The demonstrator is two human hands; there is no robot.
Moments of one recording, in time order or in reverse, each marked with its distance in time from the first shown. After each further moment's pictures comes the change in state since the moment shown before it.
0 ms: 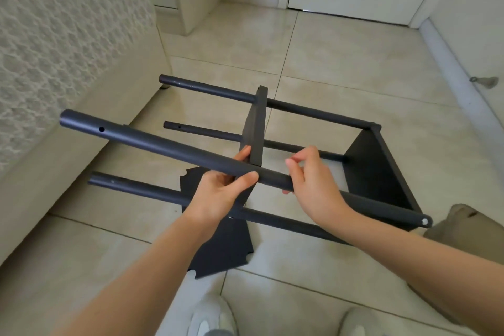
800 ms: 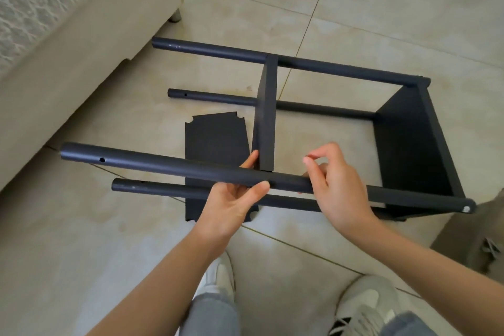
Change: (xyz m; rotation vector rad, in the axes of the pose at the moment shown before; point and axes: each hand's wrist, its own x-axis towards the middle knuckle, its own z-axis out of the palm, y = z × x) left_hand -0.046 -0.087 0.026 -0.149 0.084 -0.206; right_hand -0.023 0.070 0.038 -0.117 -0.064 -0.141
